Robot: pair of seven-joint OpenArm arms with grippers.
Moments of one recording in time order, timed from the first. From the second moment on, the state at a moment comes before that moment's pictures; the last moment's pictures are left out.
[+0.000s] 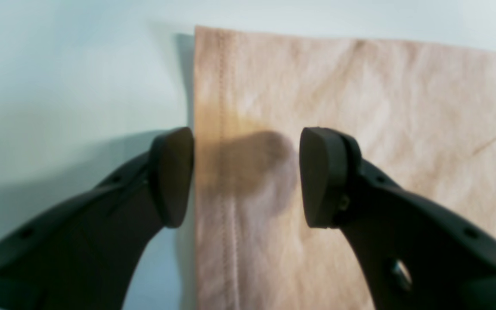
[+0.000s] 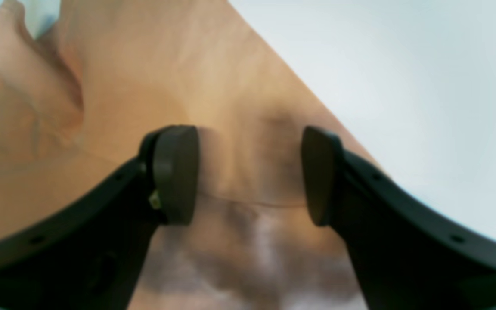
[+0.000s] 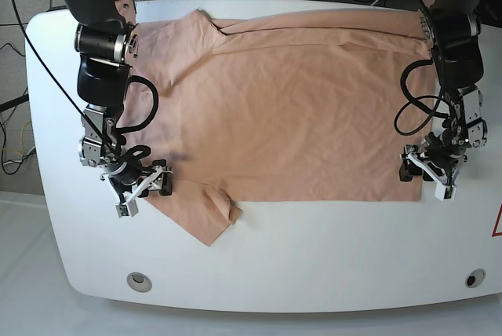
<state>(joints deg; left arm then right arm) -25.2 -22.2 -13.9 39.3 -10.6 -33.2 22.8 31.4 12.8 12.8 34.6 3.5 33.3 -20.0</state>
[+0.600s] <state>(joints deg) -25.3 -22.4 -13.9 39.3 -10.6 -33.3 22.4 31.6 12.8 12.0 34.1 3.5 33.3 -19.3</state>
